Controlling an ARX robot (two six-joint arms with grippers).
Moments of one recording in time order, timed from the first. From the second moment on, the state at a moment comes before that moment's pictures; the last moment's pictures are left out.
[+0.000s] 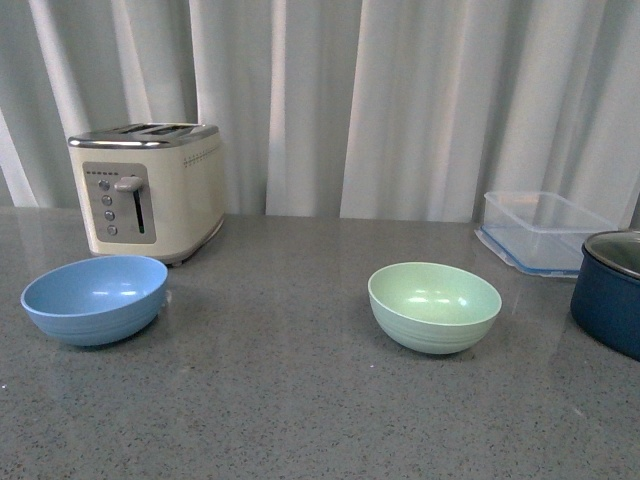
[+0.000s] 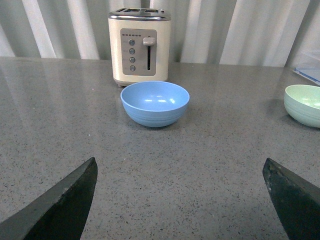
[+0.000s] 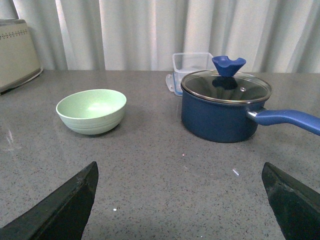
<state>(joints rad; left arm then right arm) 0.00 0.00 0.02 0.00 0.00 0.00 0.00 0.00 0.01 0.00 0.00 0.00</state>
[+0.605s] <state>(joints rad) 0.00 0.00 0.02 0.00 0.00 0.00 0.00 0.00 0.01 0.00 0.00 0.00</state>
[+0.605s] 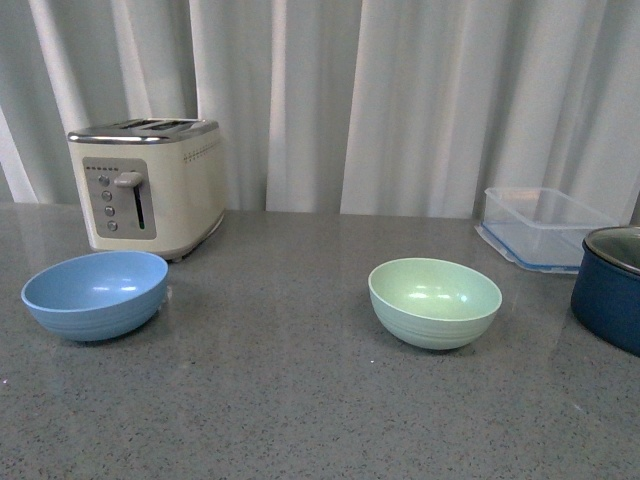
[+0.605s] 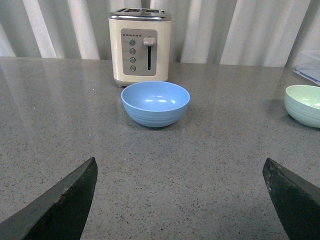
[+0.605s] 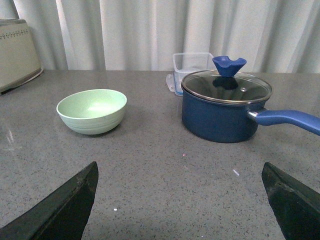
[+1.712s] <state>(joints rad) 0.07 1.44 1.13 -0.31 -0.13 -0.18 0.00 0.00 0.01 0.00 0.00 0.00</state>
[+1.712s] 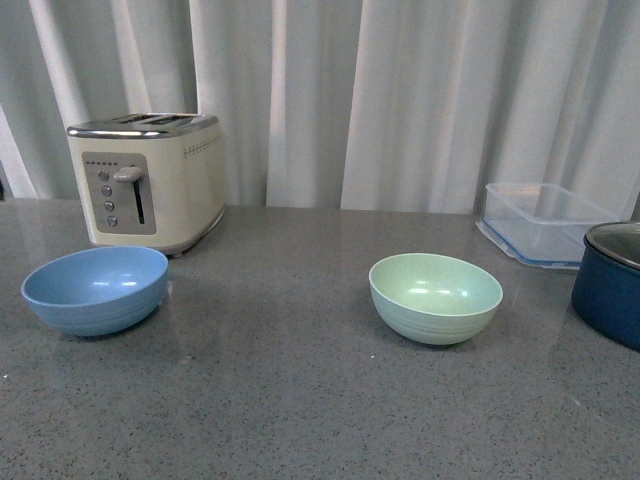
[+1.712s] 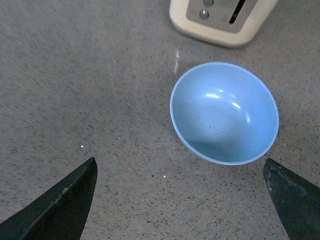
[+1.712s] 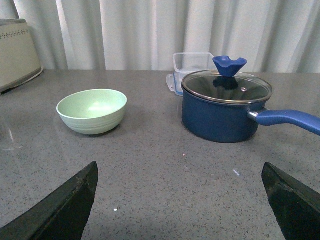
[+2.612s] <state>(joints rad) 0.06 2.03 1.50 -0.41 -0.17 -0.37 0.00 0.00 0.01 0.00 0.00 0.00</state>
